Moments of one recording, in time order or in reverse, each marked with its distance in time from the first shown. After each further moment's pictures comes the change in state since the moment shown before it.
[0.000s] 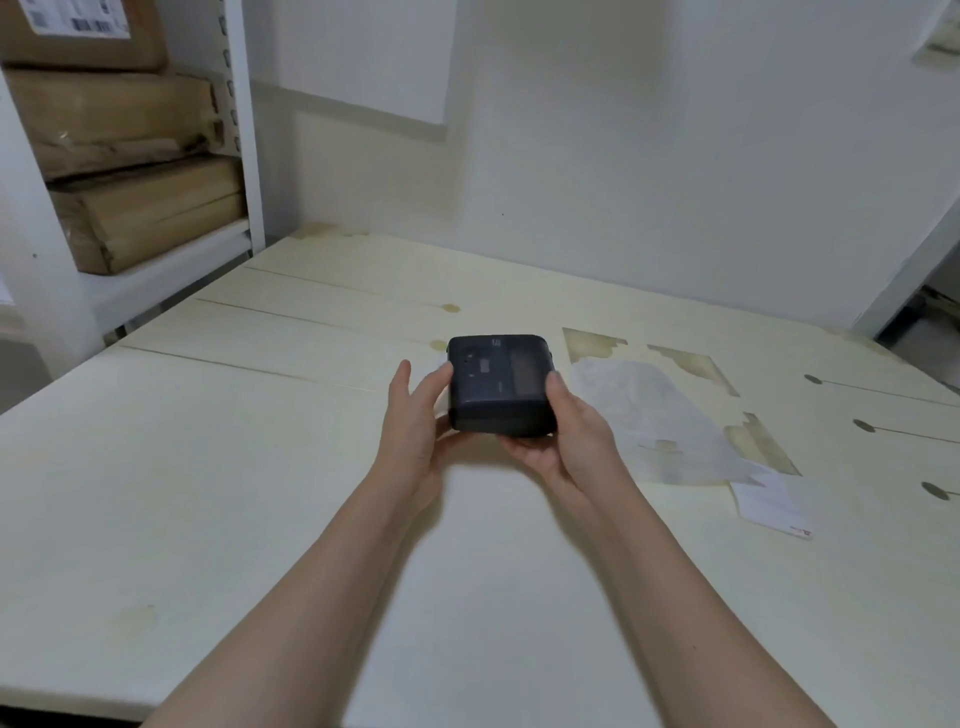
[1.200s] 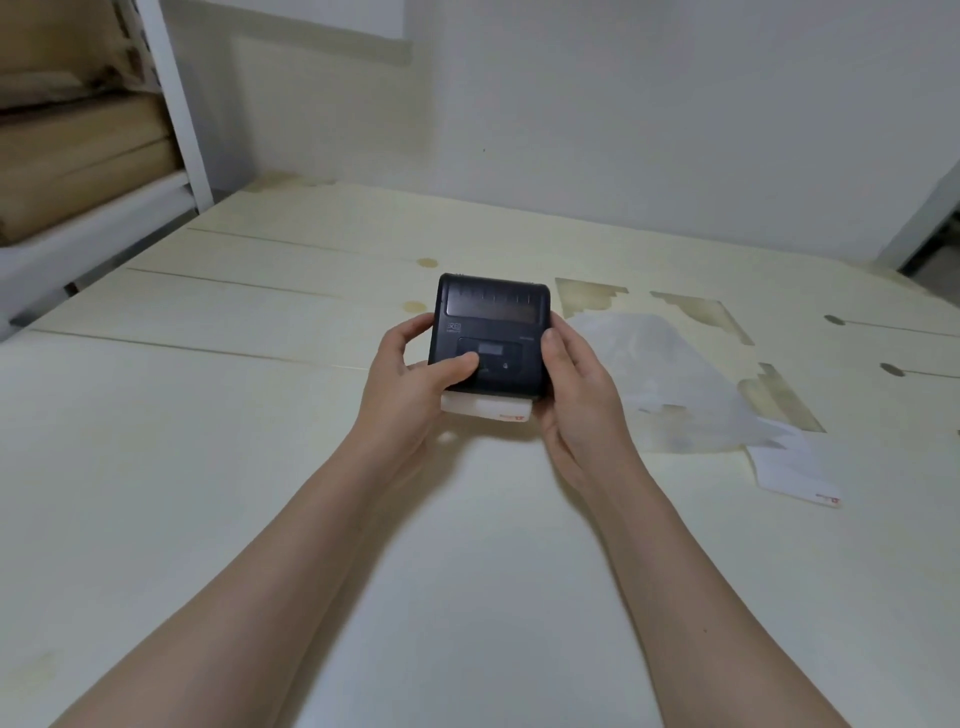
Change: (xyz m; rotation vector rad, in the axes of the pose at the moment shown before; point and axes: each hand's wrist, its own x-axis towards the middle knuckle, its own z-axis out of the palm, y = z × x) left_hand 0.024 -0.009 0.011 0.283 -0.060 0.011; right_hand 0.028 0.007 -0.019 -0.125 -0.005 -0.224
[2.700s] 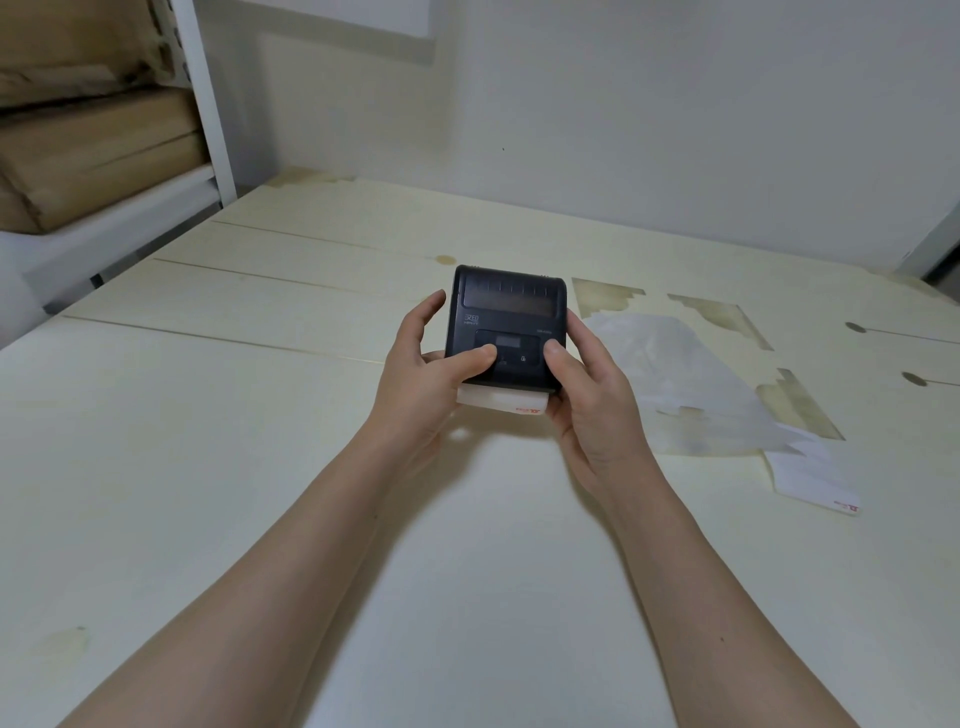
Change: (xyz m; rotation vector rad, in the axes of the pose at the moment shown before) left_hand -0.005 0.008 -0.004 0.085 0.008 0.064; right_hand -0.010 -0.004 0.002 -0.096 -0.089 -0.036
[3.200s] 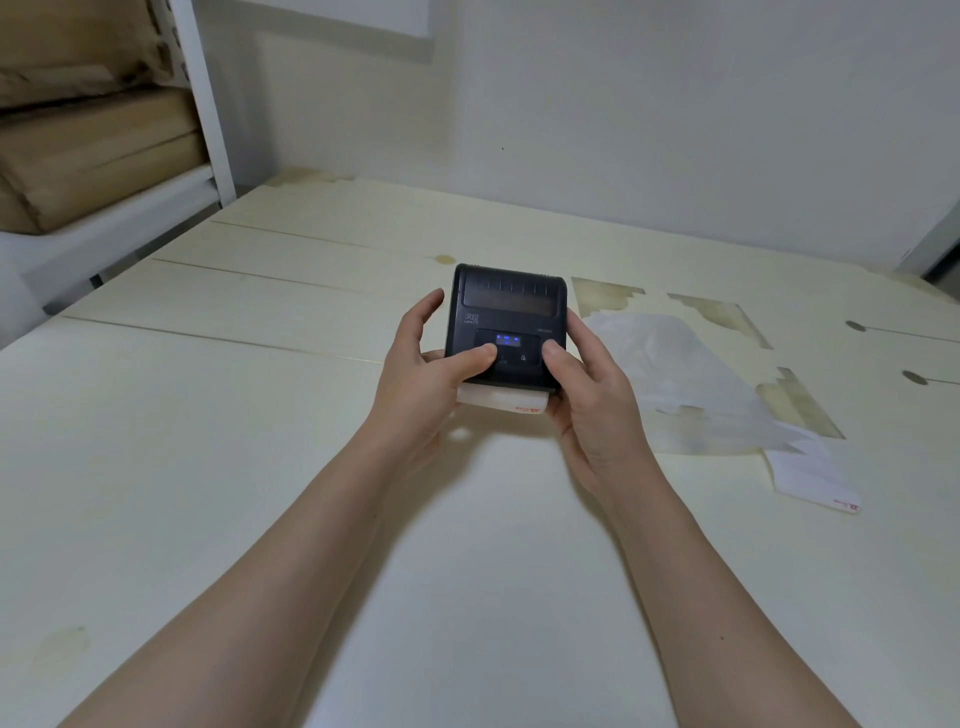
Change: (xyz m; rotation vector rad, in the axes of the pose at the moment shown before) left_hand -0.002 0.001 0.001 -0.012 0.000 -0.006; right_hand 0.001 0.001 -0.002 0.008 -0.025 0.002
